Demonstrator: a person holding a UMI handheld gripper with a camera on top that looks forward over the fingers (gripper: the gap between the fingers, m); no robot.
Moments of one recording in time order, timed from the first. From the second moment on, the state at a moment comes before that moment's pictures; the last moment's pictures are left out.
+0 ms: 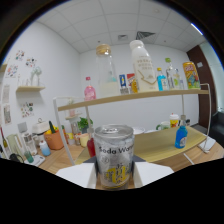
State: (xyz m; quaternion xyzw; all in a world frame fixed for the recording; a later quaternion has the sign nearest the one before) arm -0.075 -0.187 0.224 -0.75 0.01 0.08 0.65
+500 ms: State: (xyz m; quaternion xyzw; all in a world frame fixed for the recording) arm -0.086 -0.178 0.084 -0.82 -0.02 0.07 0.56
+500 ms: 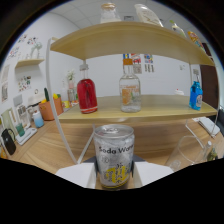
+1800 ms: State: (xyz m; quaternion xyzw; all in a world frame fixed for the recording) arm -0.060 -0.306 0.139 -0.87 0.00 0.04 0.49
